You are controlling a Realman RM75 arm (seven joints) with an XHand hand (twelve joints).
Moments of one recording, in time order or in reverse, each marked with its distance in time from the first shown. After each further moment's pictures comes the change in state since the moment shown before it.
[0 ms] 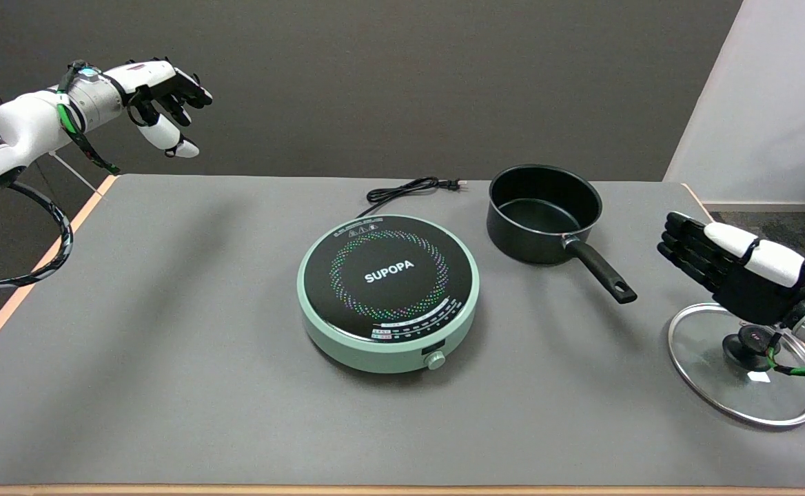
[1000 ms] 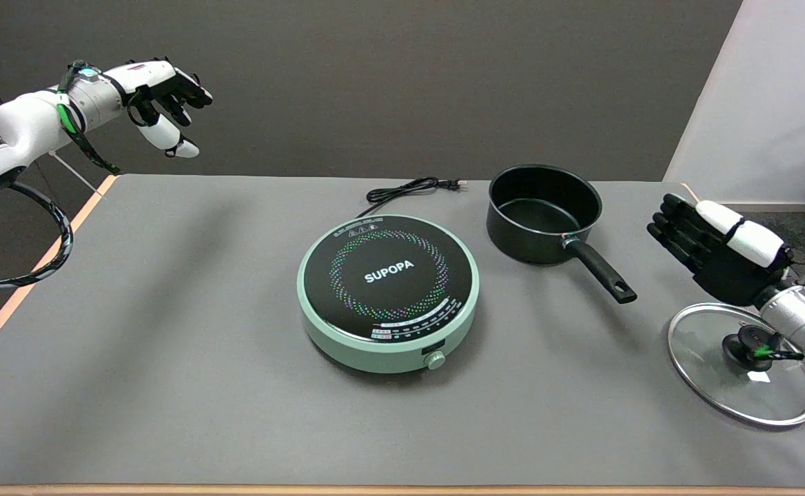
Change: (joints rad) arm 0.158 -0.075 -0.017 0.038 0.056 -0.143 -0.002
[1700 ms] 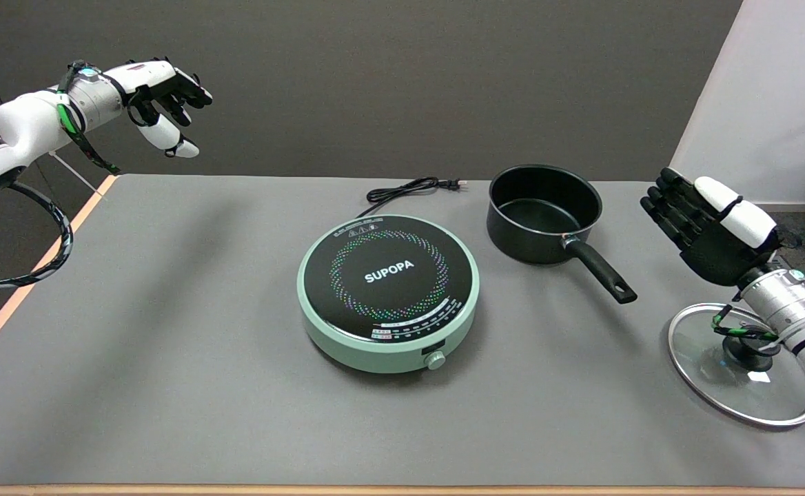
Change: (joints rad) arm 0.093 -0.055 0.017 0.021 0.008 -0.012 -0.005
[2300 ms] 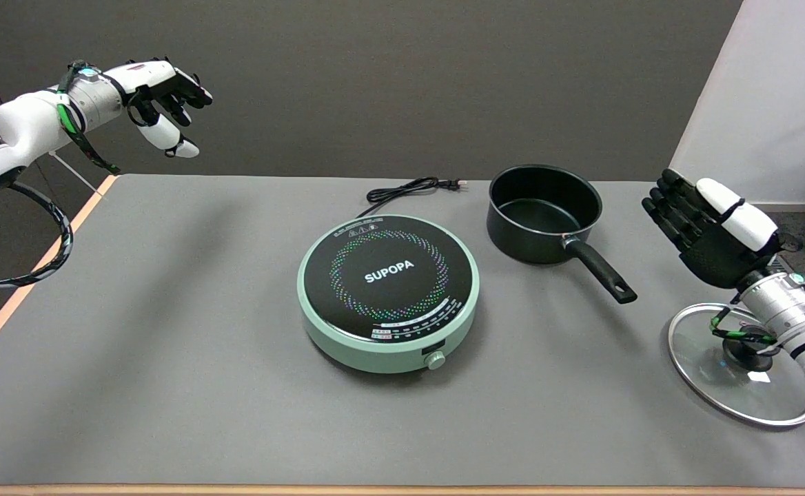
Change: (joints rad) arm -0.005 -0.016 0.003 -0.001 0.005 0.016 0.003
